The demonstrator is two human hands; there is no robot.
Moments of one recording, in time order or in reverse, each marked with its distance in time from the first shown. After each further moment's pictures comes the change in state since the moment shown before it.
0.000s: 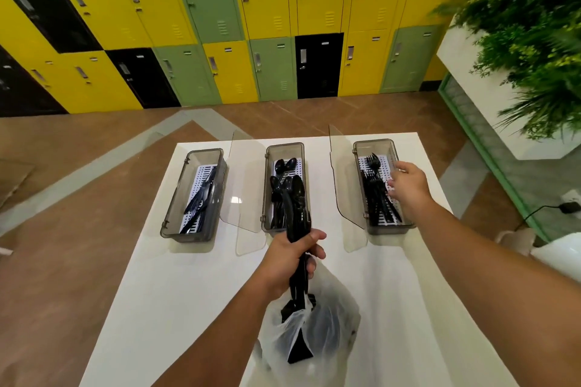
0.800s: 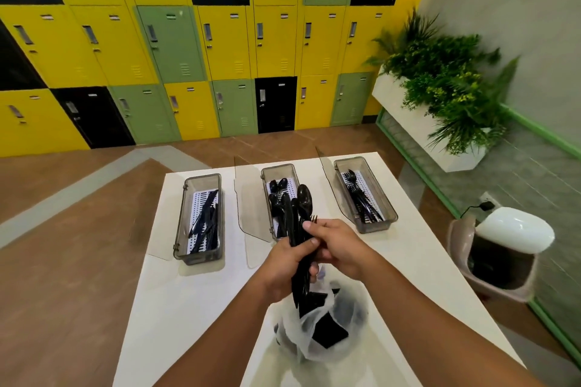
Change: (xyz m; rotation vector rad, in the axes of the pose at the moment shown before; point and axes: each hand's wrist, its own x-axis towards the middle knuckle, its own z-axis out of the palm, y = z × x) left_hand -0.062 0.030 -0.053 -0.083 -0.341 0.013; right_hand -0.256 -0.021 0.087 0.207 -0.587 0.052
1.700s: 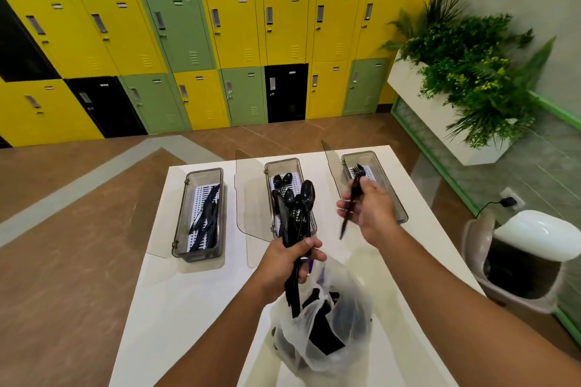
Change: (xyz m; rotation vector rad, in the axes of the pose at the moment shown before) left_hand 0.027 -0.012 -0.016 0.126 0.138 0.016; right_hand 0.057 -0.034 -0.058 0.316 0.491 -0.138
